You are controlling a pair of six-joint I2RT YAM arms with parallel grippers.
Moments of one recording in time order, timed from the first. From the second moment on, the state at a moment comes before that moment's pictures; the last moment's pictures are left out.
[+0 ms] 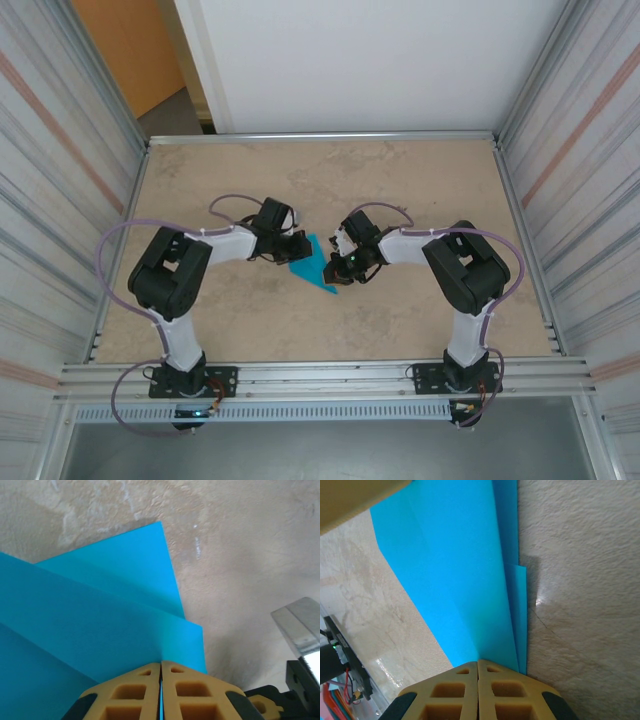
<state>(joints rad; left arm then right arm) -0.51 1.84 0.98 -0.14 0.42 -0.65 0.63 1.88 0.97 -0.27 -0.60 0.56</state>
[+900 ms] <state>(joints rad) -0.51 1.88 1.03 -0.19 0.41 -0.65 0.63 1.80 1.08 -0.33 -0.56 0.56</state>
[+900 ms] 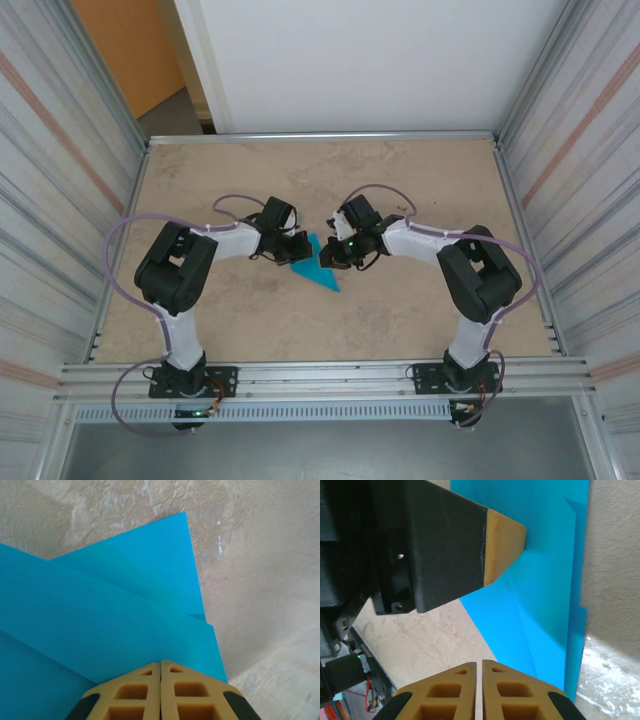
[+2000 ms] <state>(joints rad) -0.52 1.92 1.12 -0.33 0.41 -0.66 0.63 1.83 0.95 -0.30 -0.53 0.51</state>
